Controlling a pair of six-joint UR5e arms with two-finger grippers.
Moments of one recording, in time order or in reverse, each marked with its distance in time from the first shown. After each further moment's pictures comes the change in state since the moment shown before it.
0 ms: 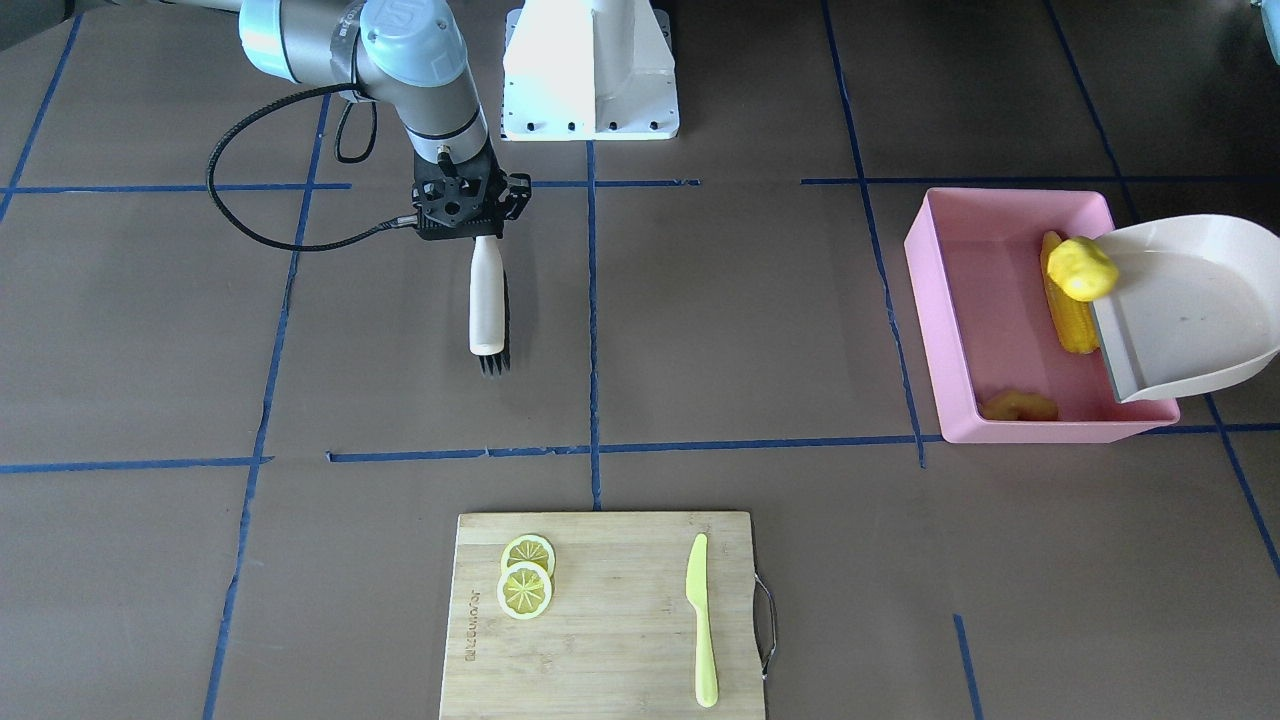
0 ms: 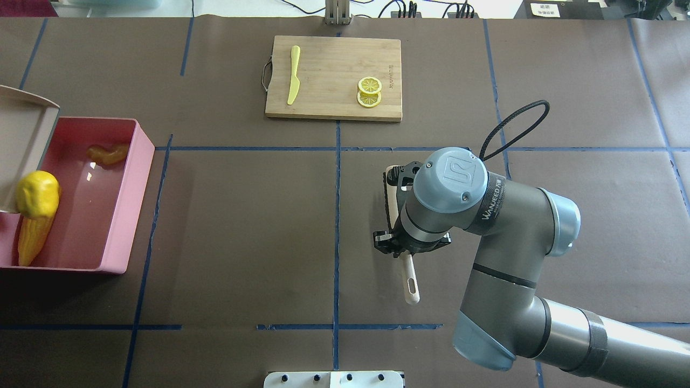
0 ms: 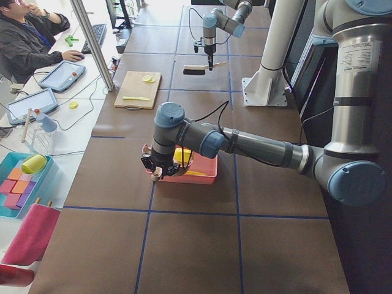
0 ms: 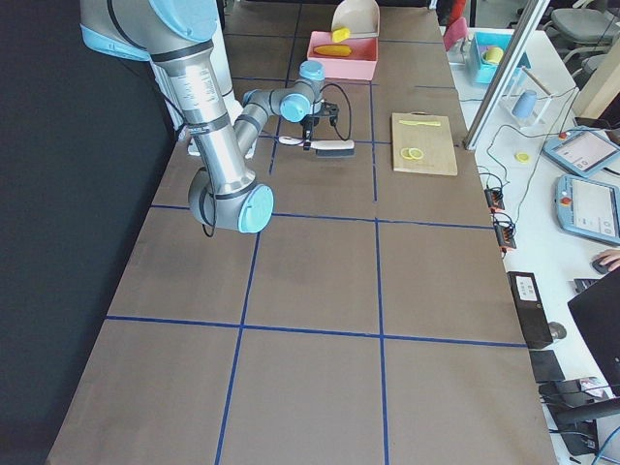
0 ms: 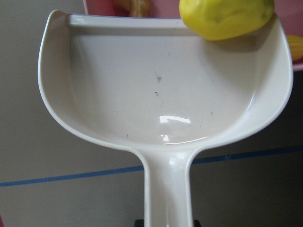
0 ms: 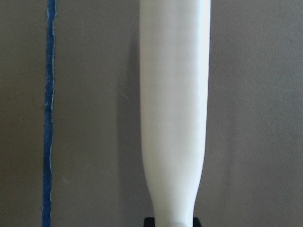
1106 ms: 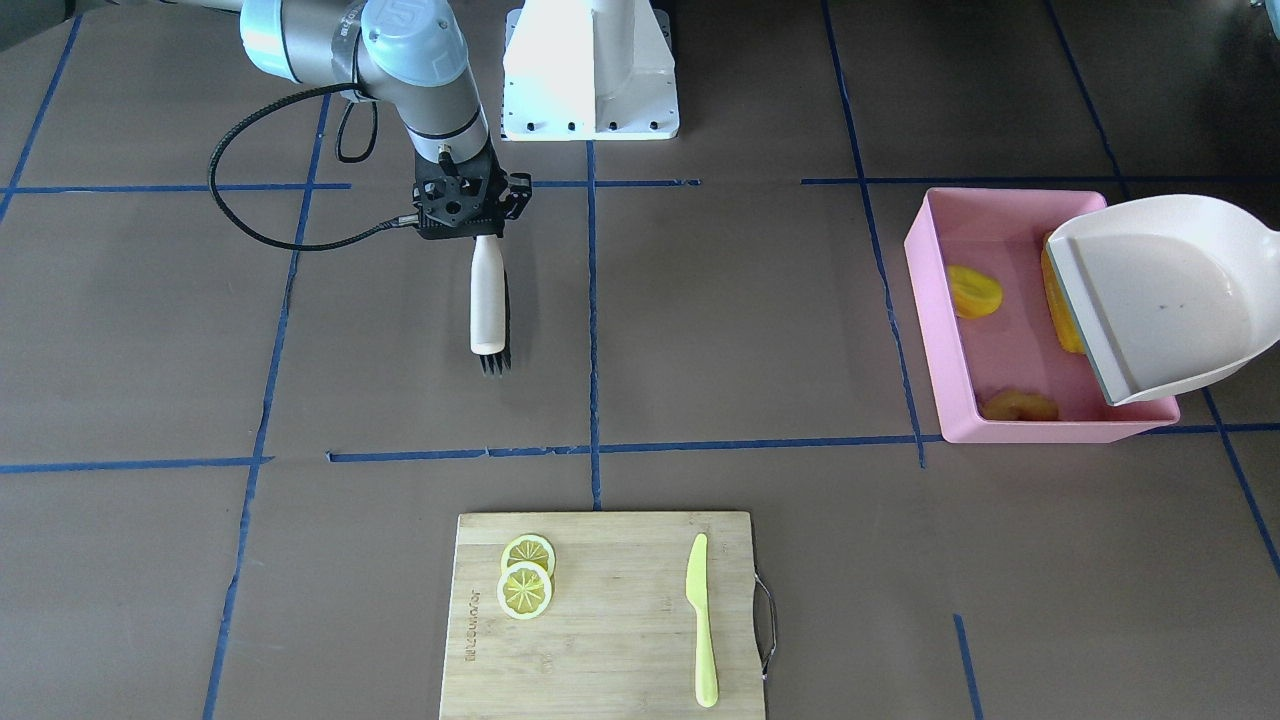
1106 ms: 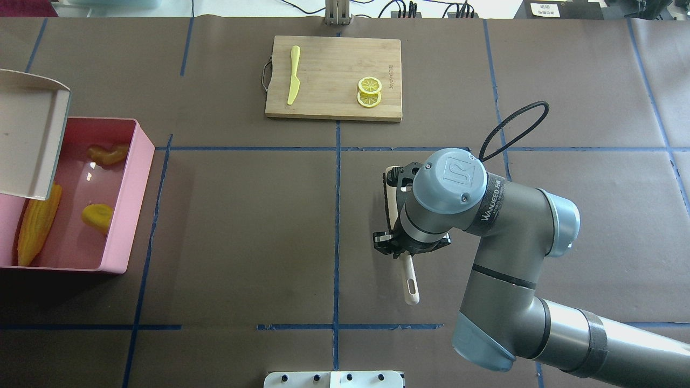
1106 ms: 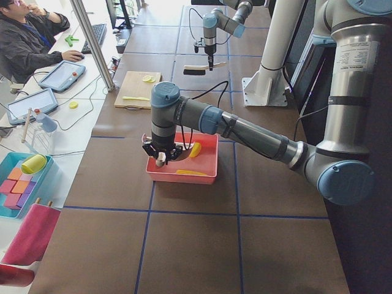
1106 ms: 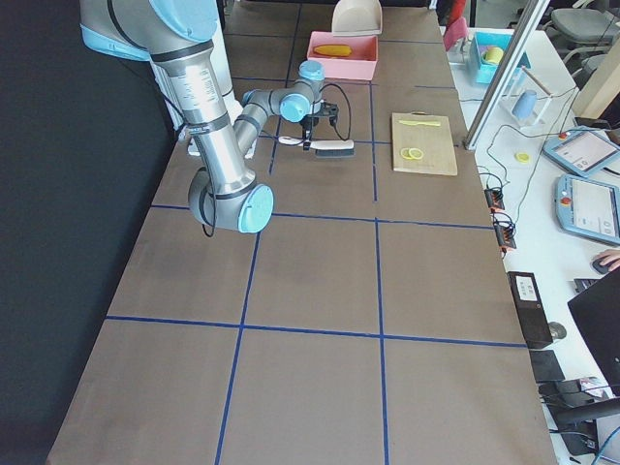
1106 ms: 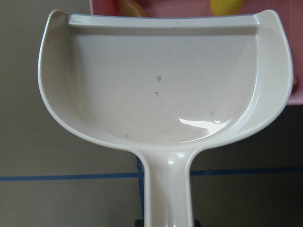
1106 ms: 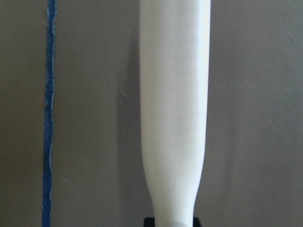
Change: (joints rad) left arm -0.002 -0.056 -0.022 0.111 -0.144 -0.215; right arm -0.001 0.000 0.000 0.000 -0.001 0.000
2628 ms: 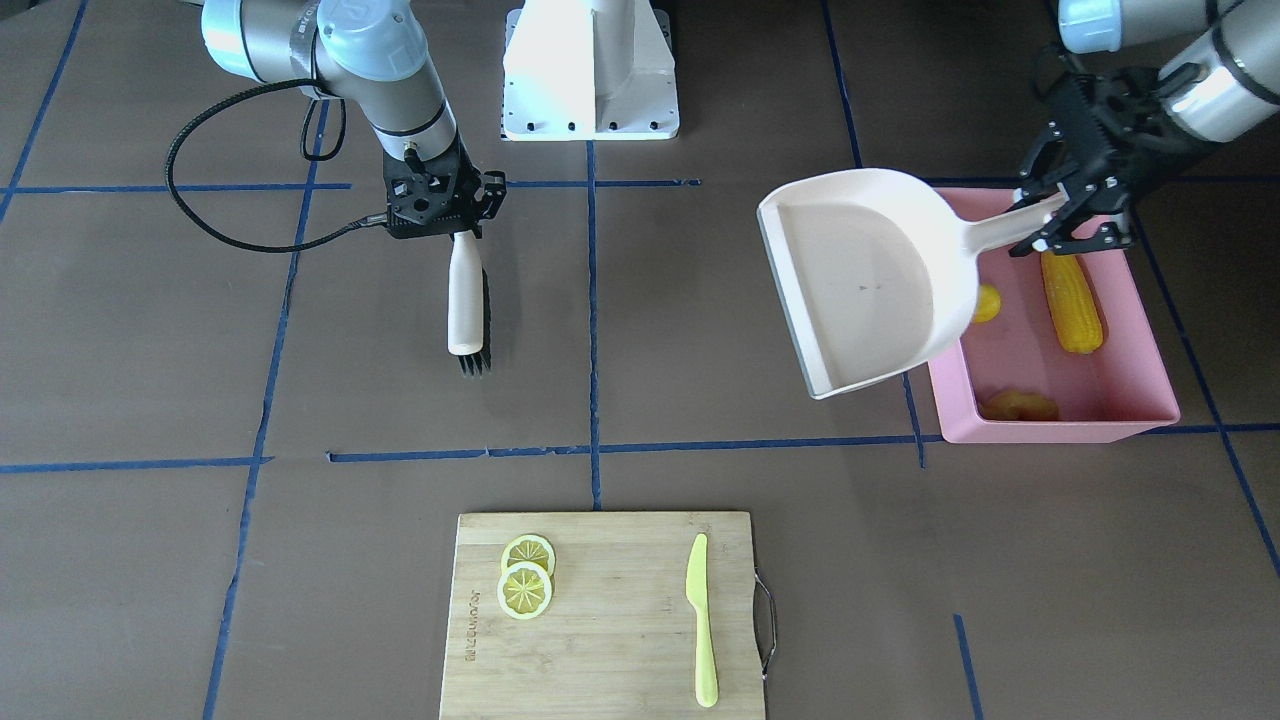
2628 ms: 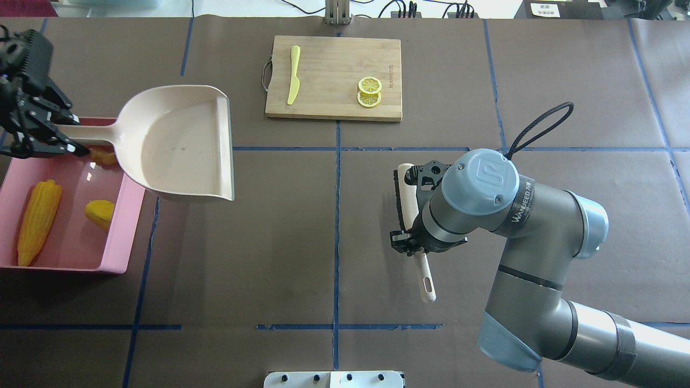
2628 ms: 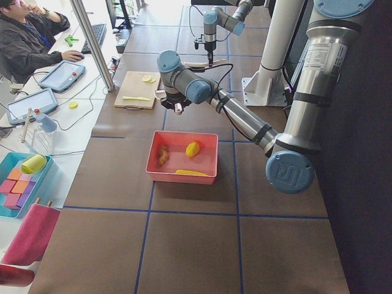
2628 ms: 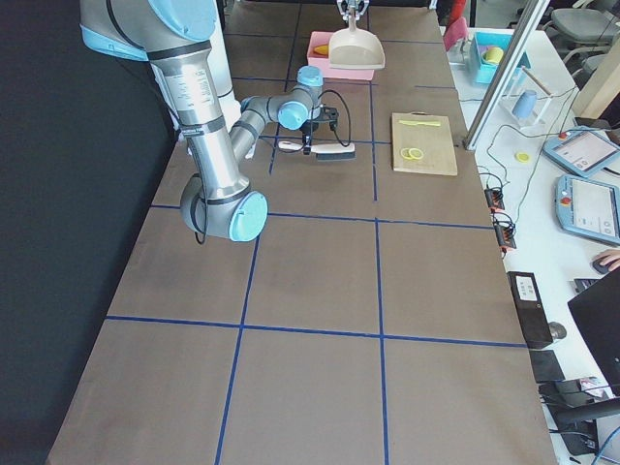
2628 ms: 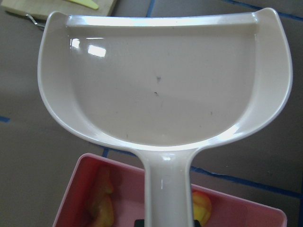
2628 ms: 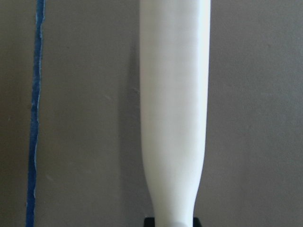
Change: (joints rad) left arm 0.410 -0.203 -0.079 -0.074 -0.152 -0.655; right arm 0.018 -0.080 0.045 0.065 0.003 -0.019
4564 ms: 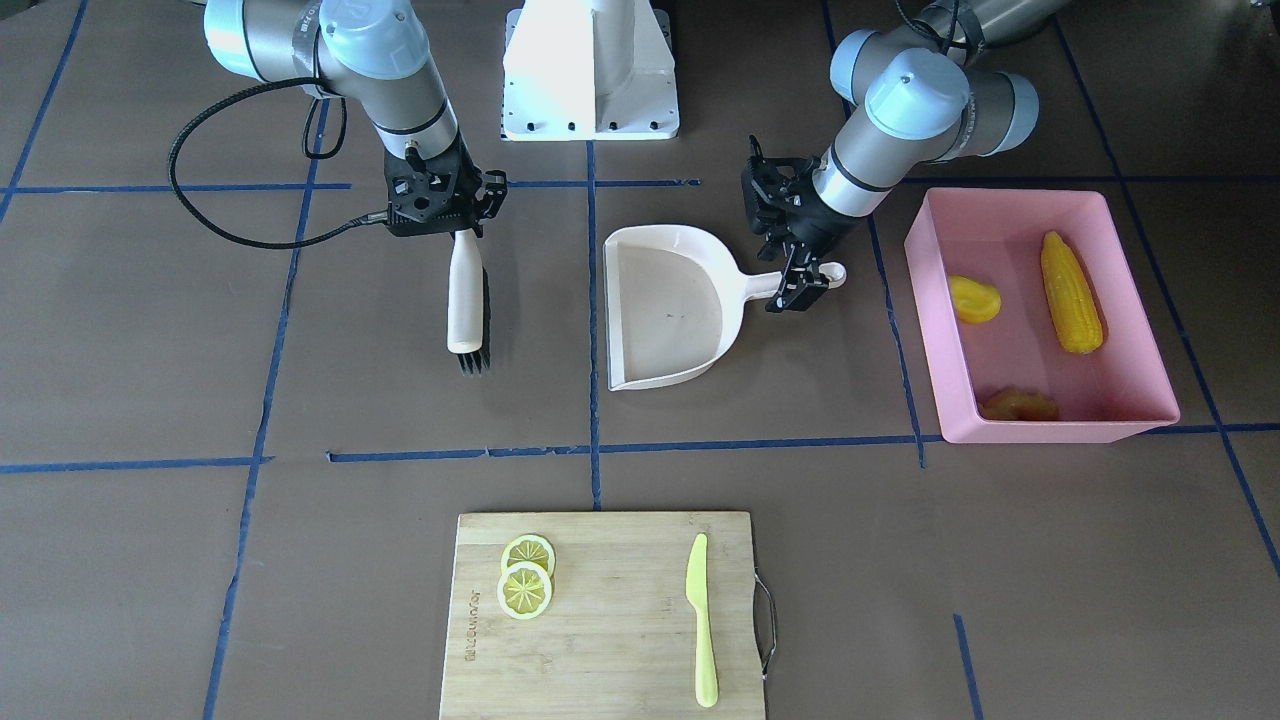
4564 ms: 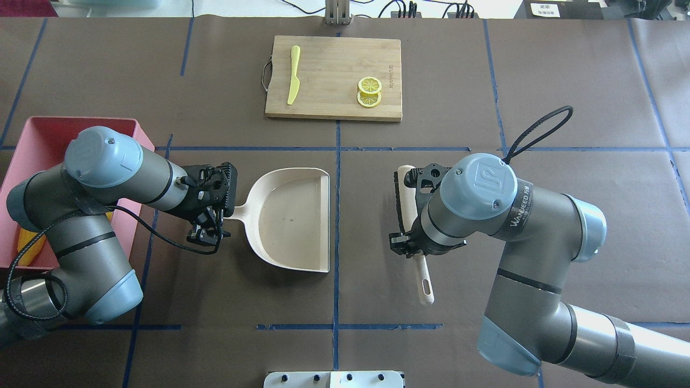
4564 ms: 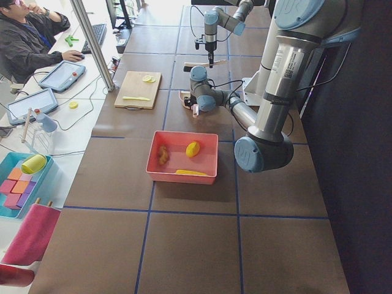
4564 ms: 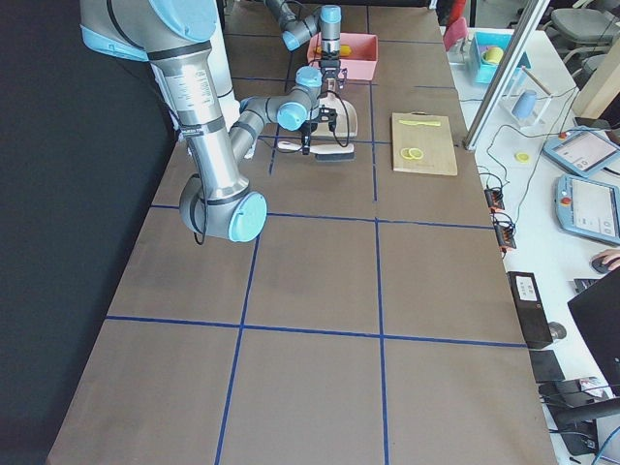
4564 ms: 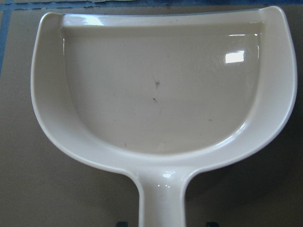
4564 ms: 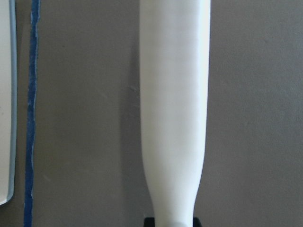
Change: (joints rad) left arm 0.460 -0.098 0.205 -0.463 0.421 -0.310; right arm -0.012 0.001 -0.001 0.002 -0.015 0.019
